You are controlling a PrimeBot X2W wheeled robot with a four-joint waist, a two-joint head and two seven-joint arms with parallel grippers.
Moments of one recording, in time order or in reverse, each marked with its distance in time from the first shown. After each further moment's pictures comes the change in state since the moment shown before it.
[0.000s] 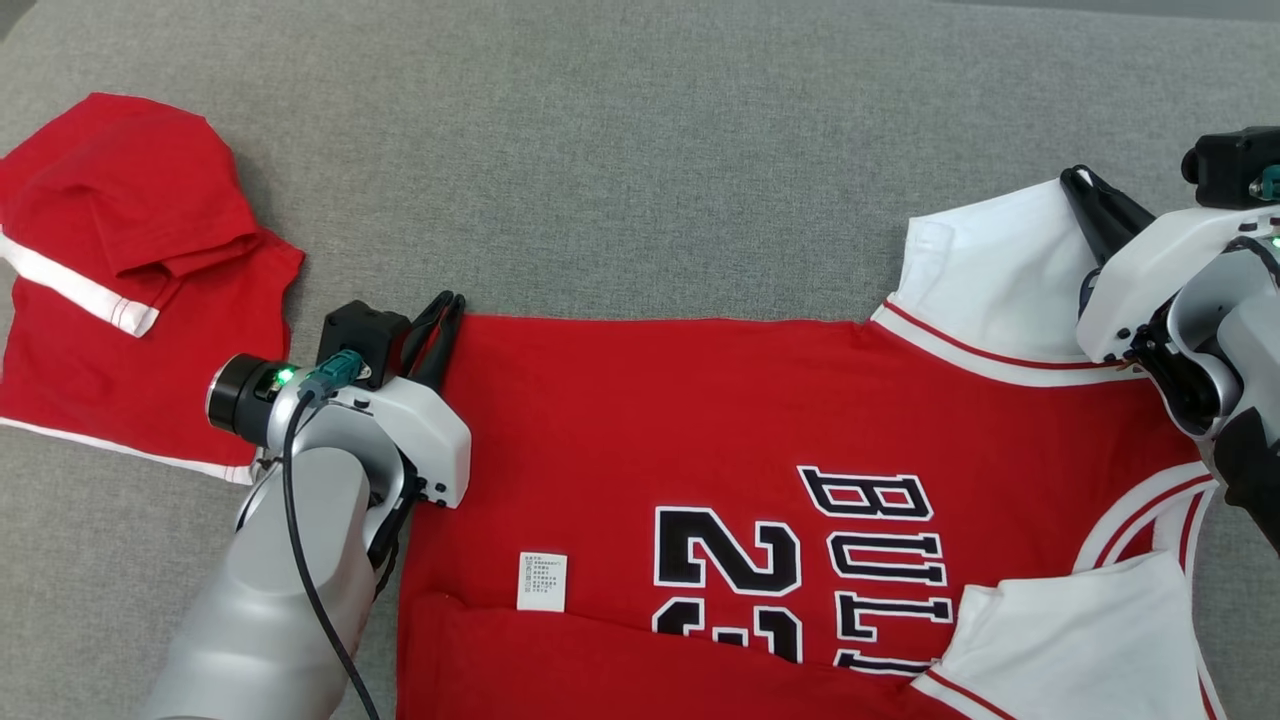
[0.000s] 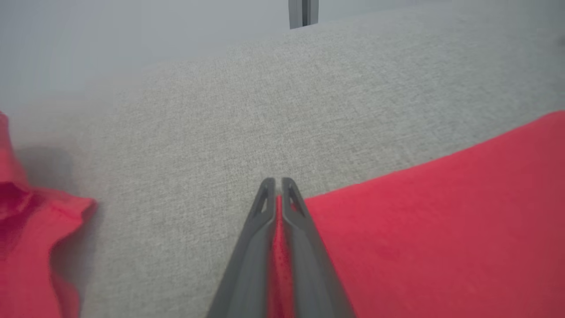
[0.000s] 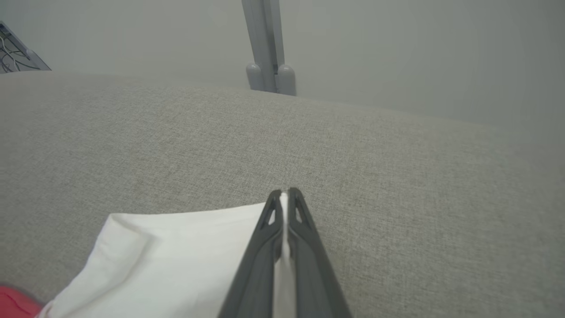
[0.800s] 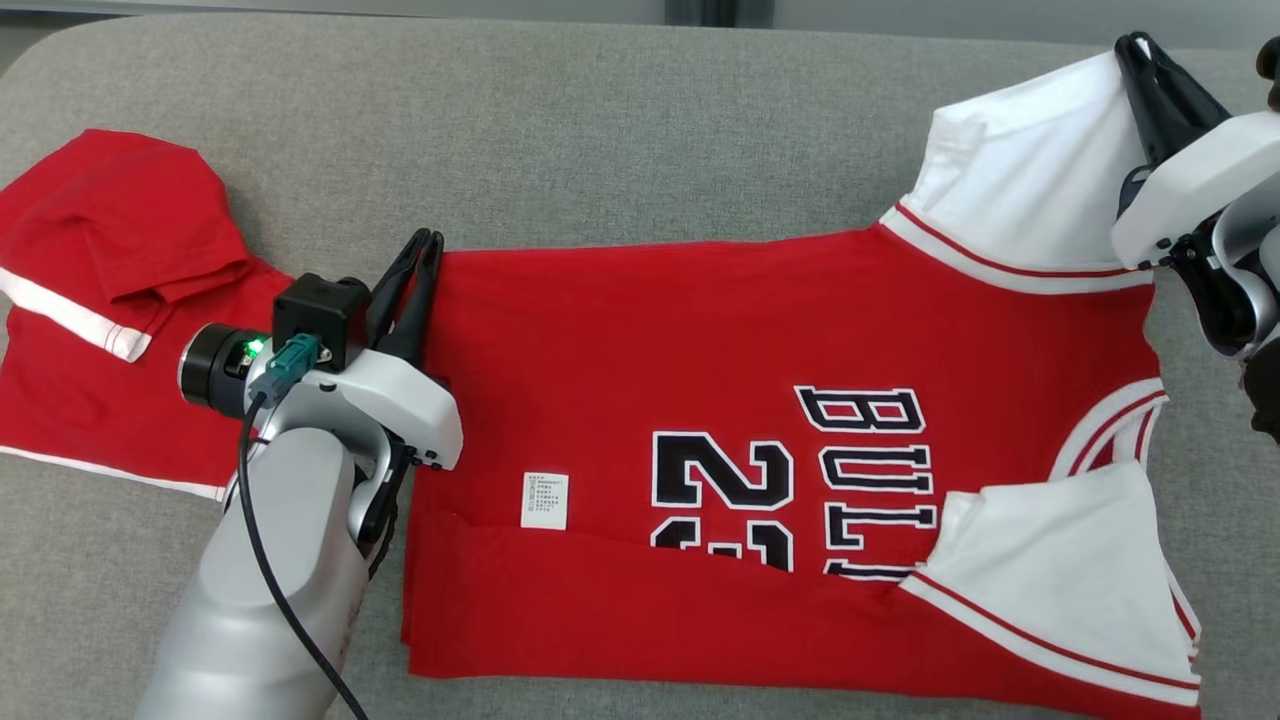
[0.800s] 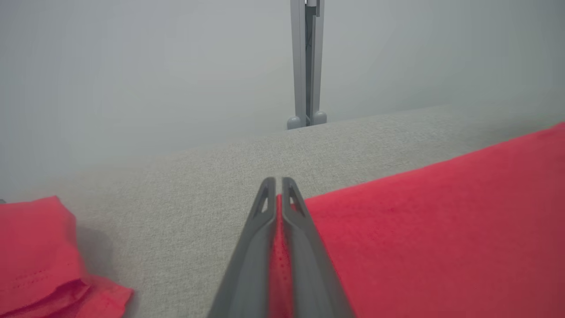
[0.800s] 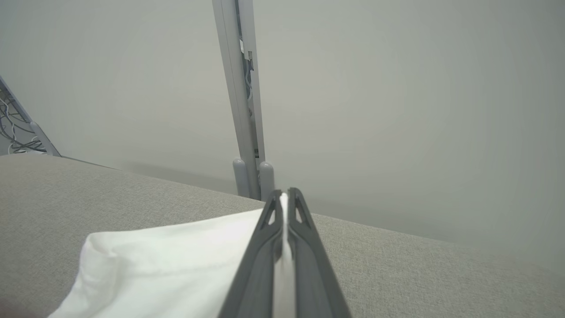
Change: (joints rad) left arm 0.063 0.013 0.073 -0.239 -0.024 0.032 0.000; right arm -0.097 0.004 -0.081 0.022 -0.089 0.000 -0.112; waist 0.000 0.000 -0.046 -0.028
